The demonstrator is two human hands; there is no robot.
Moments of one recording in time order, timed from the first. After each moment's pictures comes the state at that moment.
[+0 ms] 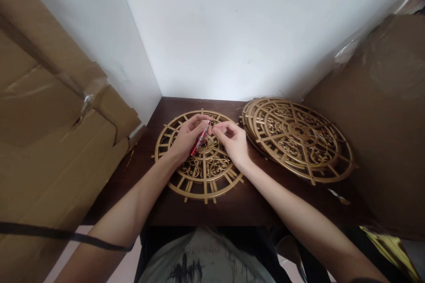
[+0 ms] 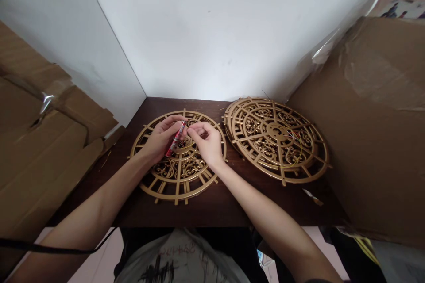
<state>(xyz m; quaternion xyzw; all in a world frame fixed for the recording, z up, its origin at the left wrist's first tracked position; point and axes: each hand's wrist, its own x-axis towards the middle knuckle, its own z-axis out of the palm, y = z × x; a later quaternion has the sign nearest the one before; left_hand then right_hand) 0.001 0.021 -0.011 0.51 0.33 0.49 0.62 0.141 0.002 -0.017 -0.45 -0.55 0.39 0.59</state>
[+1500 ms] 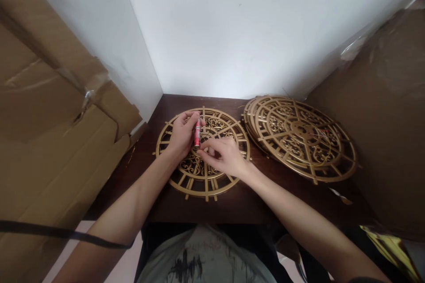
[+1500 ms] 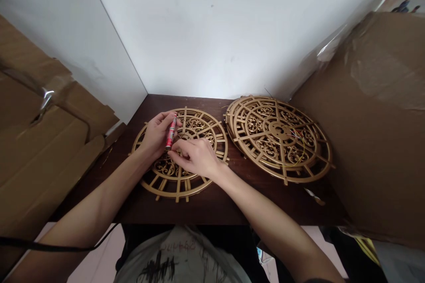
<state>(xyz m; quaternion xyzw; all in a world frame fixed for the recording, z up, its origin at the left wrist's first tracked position) 0.001 0.028 -0.013 0.40 0.39 0.59 0.58 0.139 -0.017 -0.024 -0.32 -0.84 0.14 0.41</state>
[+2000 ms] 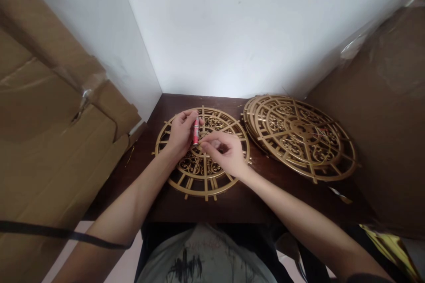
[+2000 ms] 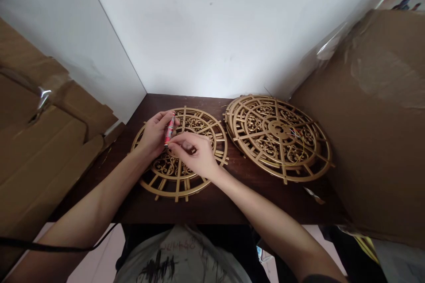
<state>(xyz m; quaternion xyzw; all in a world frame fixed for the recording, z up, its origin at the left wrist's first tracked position) 0.001 0.028 -0.008 0.38 0.41 0.59 0.59 0.131 -0.026 -0.011 -0.33 -0.71 0.31 0.54</state>
